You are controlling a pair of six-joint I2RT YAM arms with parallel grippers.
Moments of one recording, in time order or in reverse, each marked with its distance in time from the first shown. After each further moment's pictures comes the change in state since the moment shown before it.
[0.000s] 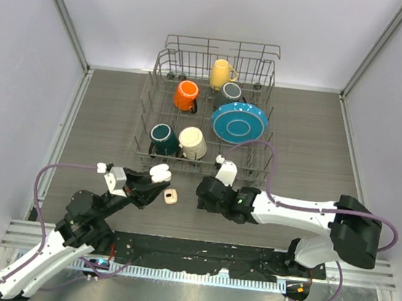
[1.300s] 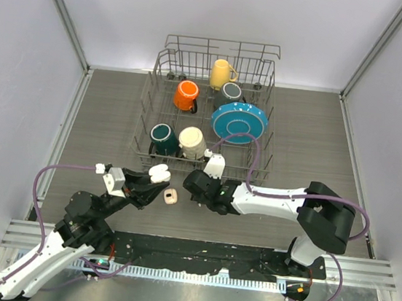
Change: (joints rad) left arm 0.000 -0.027 0.000 -0.011 -0.001 -0.001; right arm -0.028 0.234 0.124 0.093 0.068 -0.055
